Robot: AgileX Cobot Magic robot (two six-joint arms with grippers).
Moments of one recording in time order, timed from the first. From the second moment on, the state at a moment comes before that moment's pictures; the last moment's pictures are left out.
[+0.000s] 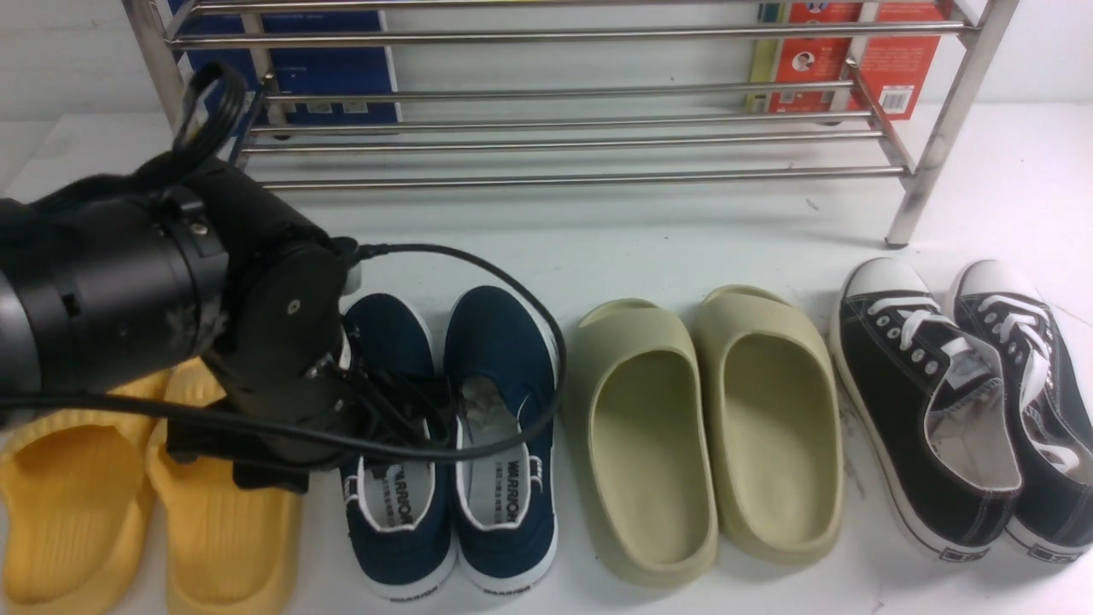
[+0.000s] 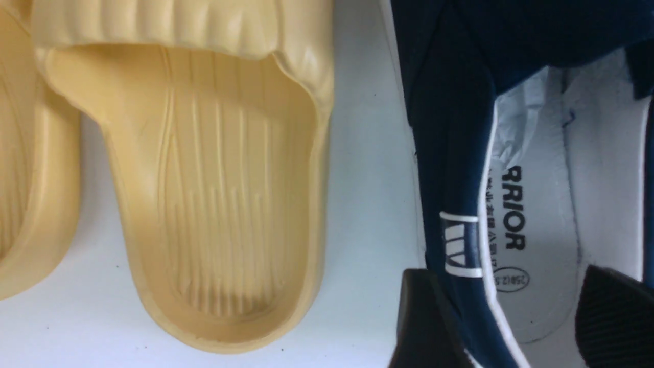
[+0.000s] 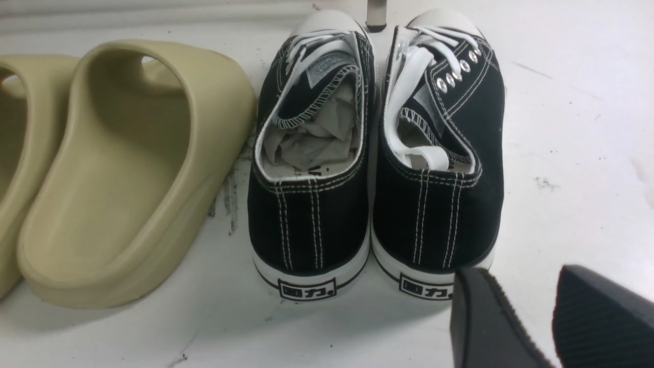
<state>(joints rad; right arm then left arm) -0.04 -0.01 0.02 0.12 0.39 -0.03 -0.54 1.49 -0.99 0.20 0.91 -0.86</state>
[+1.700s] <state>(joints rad) -0.04 -0.01 0.02 0.12 0.39 -0.03 -0.43 1.72 -1.42 0.20 0.98 -0.65</state>
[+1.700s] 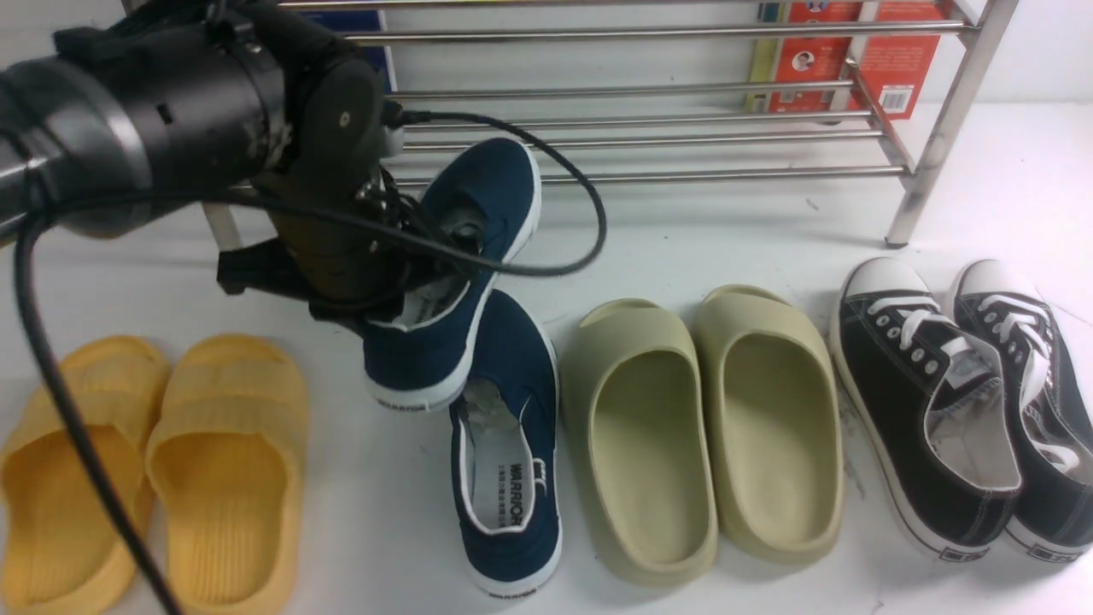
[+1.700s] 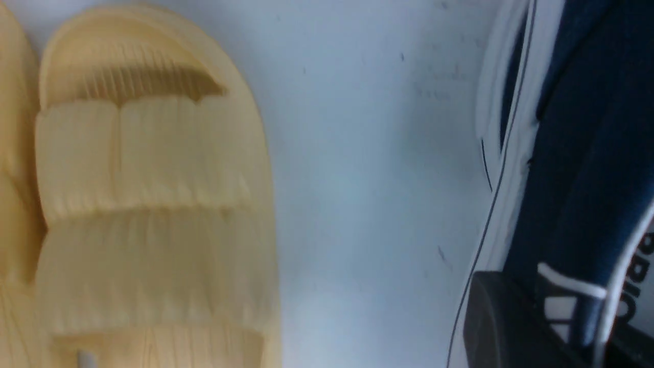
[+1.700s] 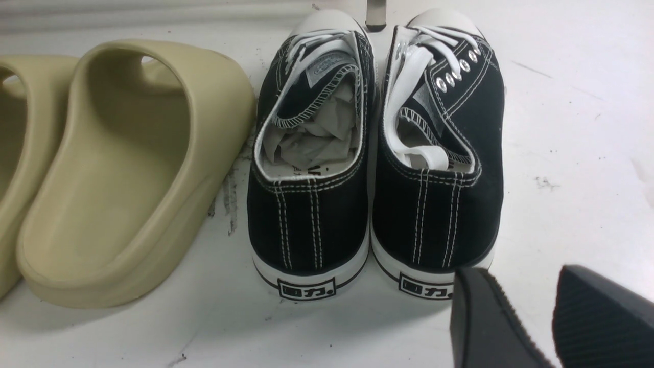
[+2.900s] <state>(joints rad) -0.04 -0.01 0.02 0.12 0.39 -0.03 -0.27 2.19 -2.03 0.28 0.89 -0.70</state>
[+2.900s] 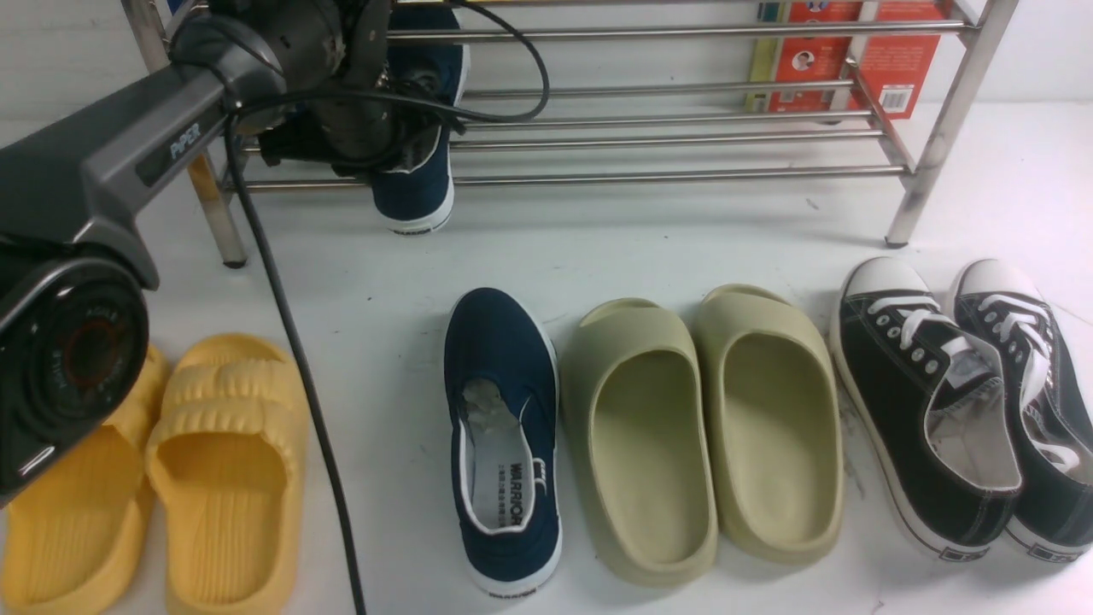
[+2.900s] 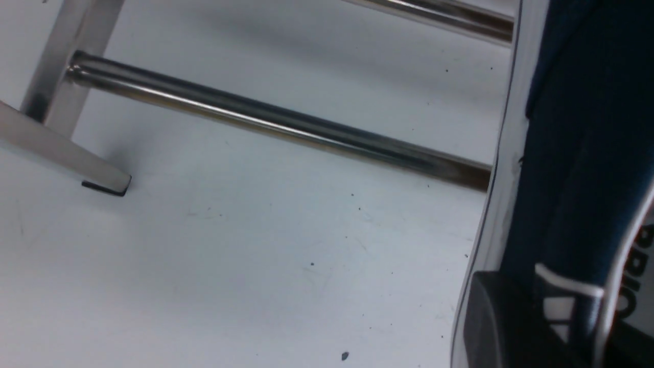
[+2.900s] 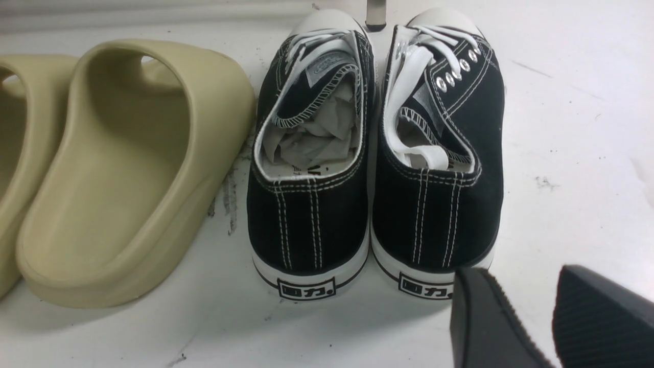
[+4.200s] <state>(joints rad) -0.04 -0.01 0.02 0.12 0.39 -0.03 -0.32 1.73 -1.66 0.00 1.06 -0.43</state>
